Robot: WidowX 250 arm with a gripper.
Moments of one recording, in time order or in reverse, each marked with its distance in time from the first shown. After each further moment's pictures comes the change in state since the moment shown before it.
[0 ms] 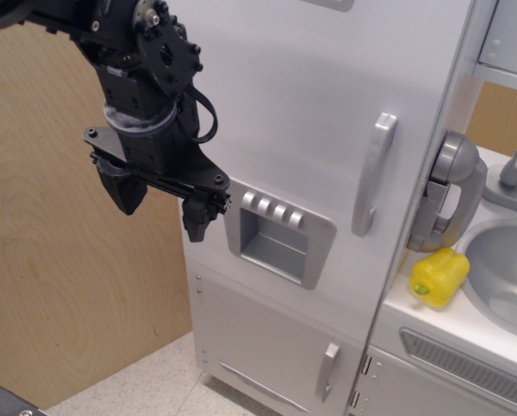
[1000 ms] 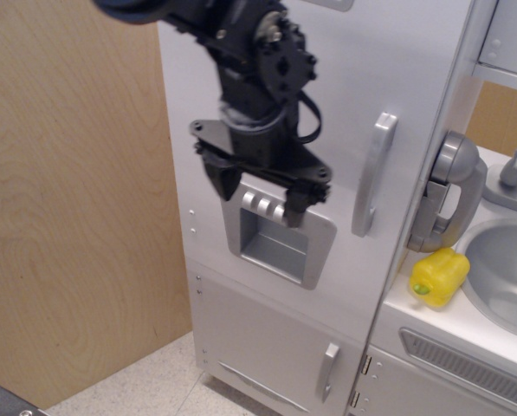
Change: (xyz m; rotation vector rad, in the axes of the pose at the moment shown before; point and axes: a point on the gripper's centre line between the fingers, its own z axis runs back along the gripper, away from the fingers) arm 0.046 -0.073 -0.010 -0.052 -0.098 -0.073
